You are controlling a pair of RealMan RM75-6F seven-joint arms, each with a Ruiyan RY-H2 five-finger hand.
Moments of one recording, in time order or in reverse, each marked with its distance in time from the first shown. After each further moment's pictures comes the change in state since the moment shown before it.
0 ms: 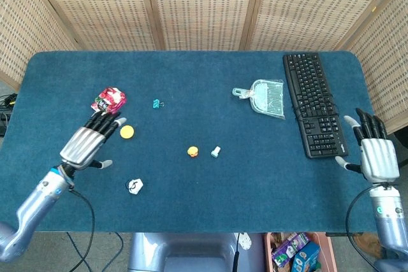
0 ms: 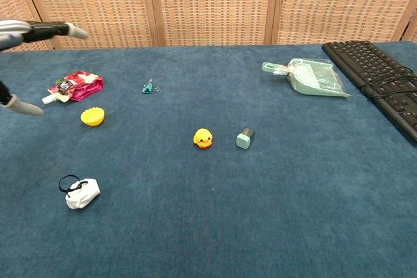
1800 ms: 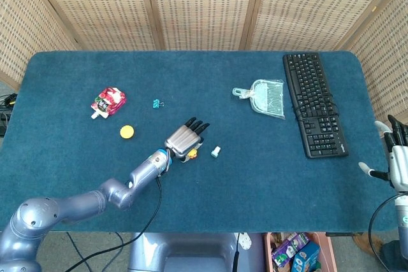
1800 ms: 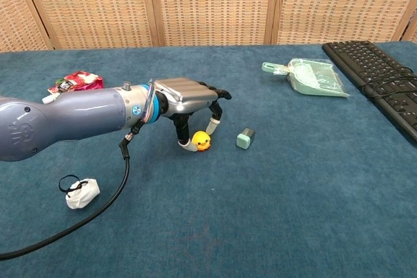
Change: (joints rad) left arm -0.532 -0.642 -0.041 0.600 -0.323 -0.375 0.236; right arm -0.136 0.067 0.139 -0.003 -0.016 -0.100 0.078
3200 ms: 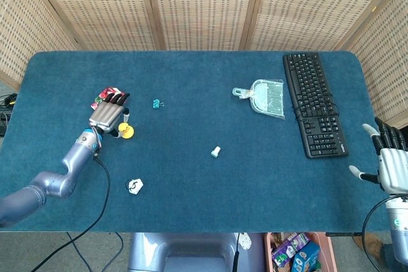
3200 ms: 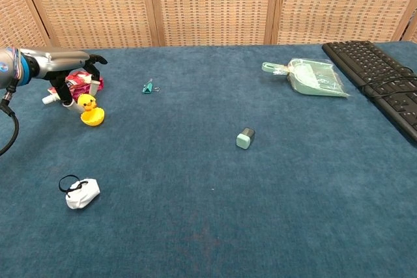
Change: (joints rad) left arm 0.204 0.297 0.057 0.039 -0.071 0.016 -0.217; right arm -0.021 0.002 0.017 -0.061 -0.055 -0.009 -0.049
